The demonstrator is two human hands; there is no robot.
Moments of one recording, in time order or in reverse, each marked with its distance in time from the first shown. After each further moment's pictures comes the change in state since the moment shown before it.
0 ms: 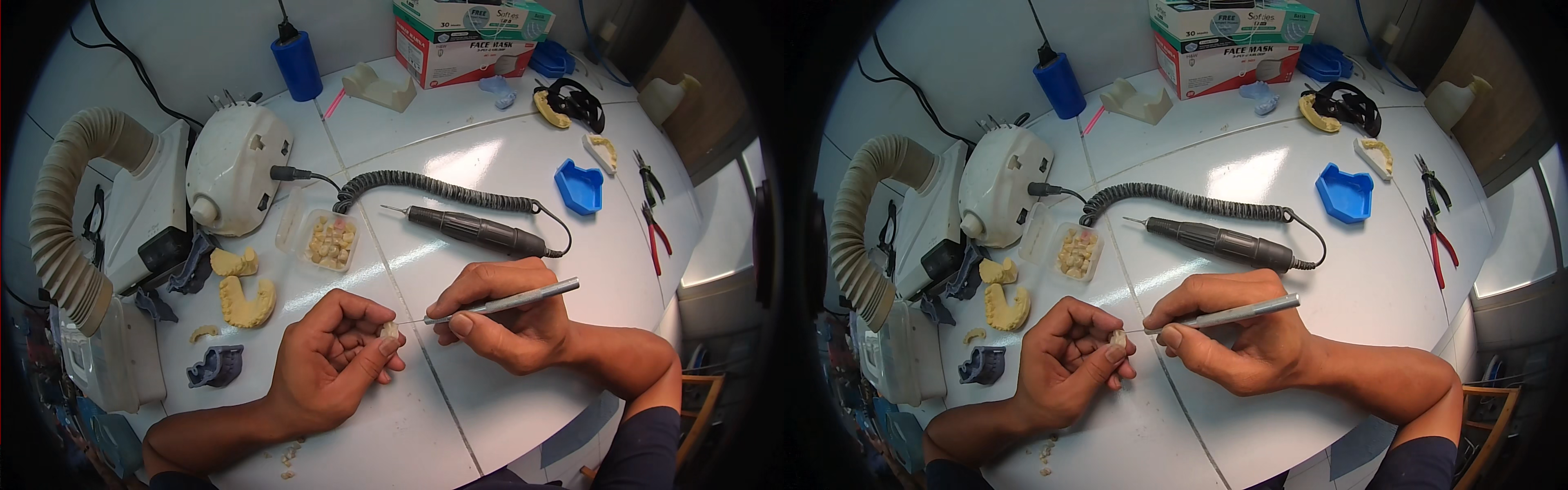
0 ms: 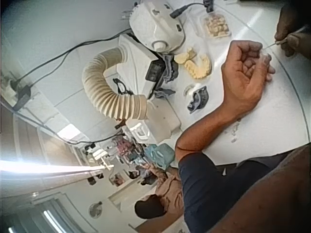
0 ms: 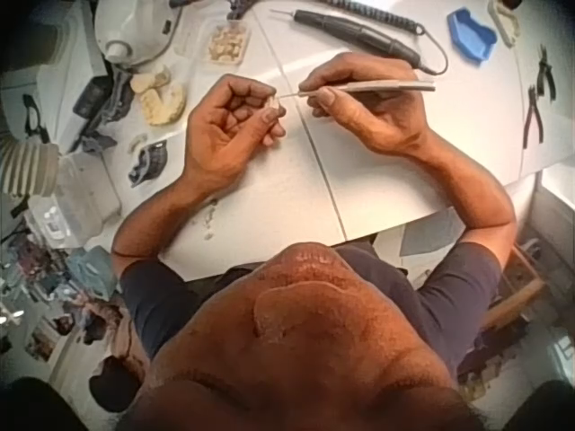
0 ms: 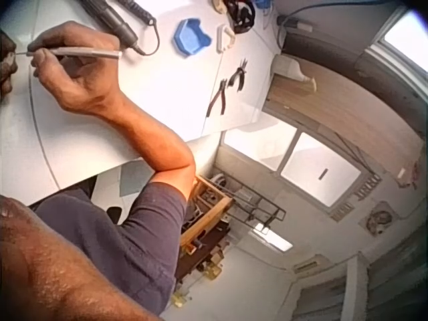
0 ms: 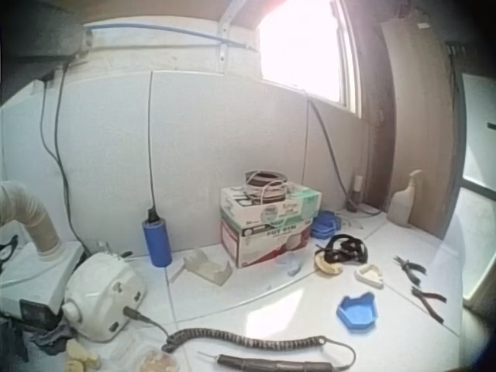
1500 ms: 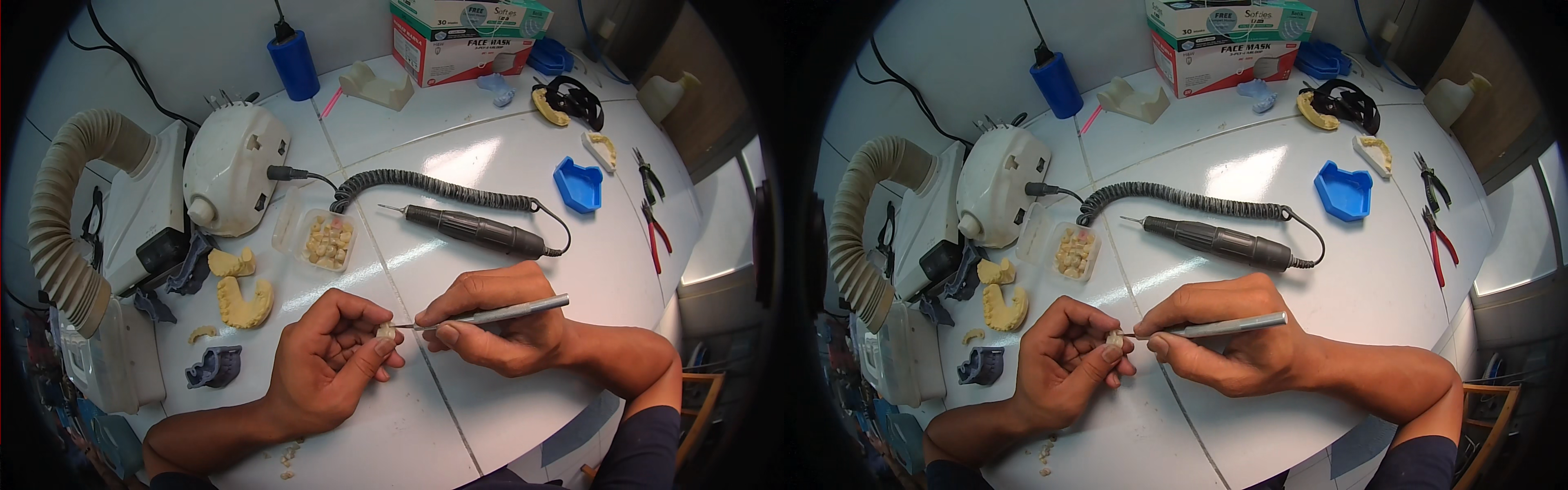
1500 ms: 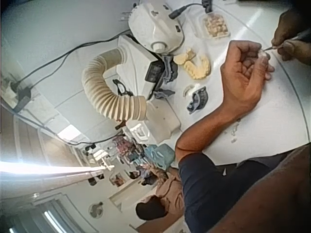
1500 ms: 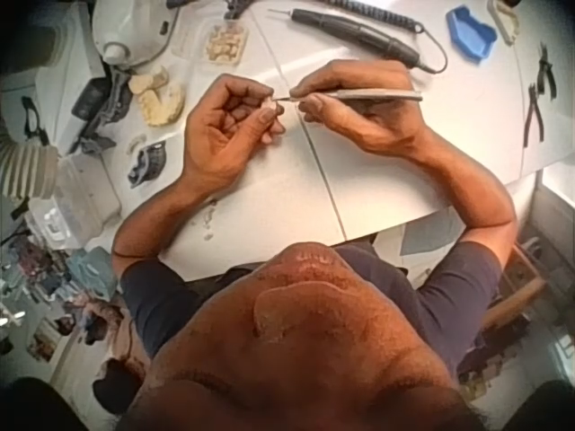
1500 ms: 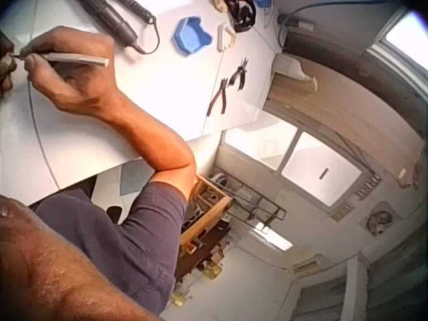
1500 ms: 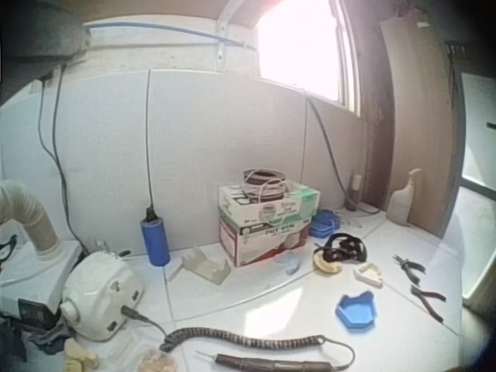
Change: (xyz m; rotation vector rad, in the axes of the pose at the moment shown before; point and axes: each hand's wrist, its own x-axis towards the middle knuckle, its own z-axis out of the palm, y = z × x) left_hand 0.000 -0.002 -0.001 0.030 -0.017 0.047; right_hand 0.002 0.000 0.000 -0.121 -0.082 -0.069
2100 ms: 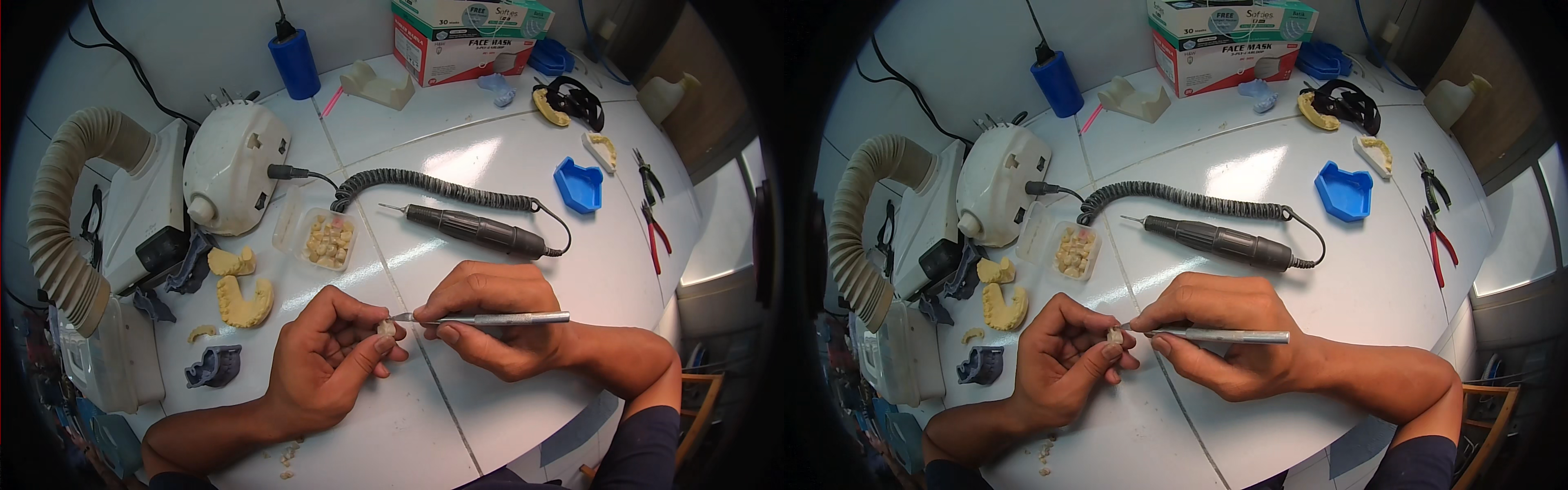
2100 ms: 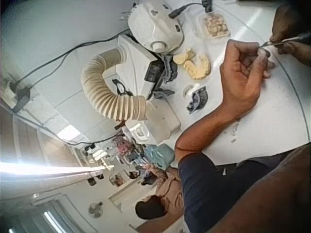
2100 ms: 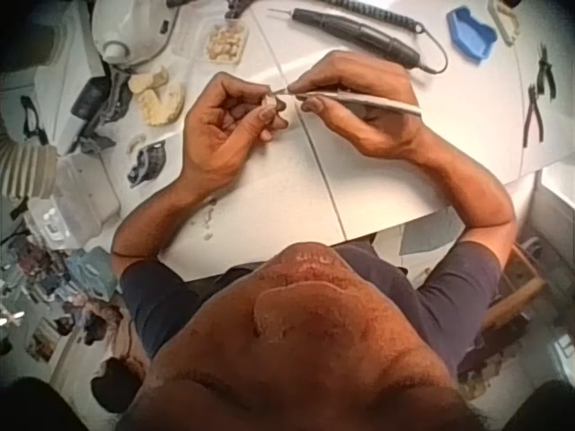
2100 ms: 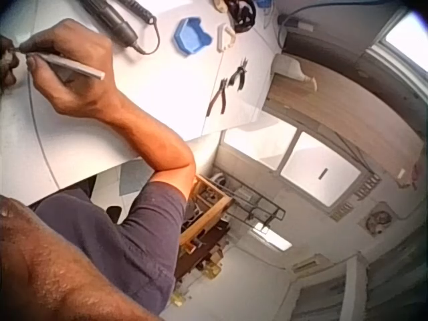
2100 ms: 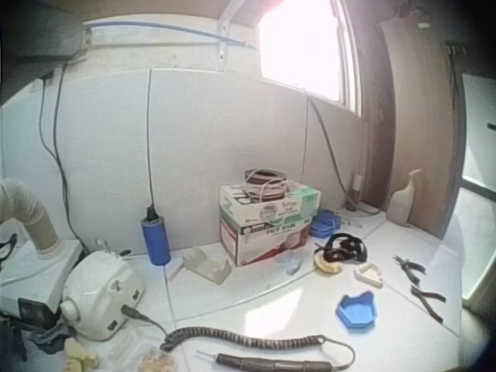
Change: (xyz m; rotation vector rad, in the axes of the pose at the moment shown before) left_hand 0.000 -0.003 -0.001 -0.040 0.017 0.017; right_hand 0.004 0.001 0.001 -0.058 0.034 -0.122
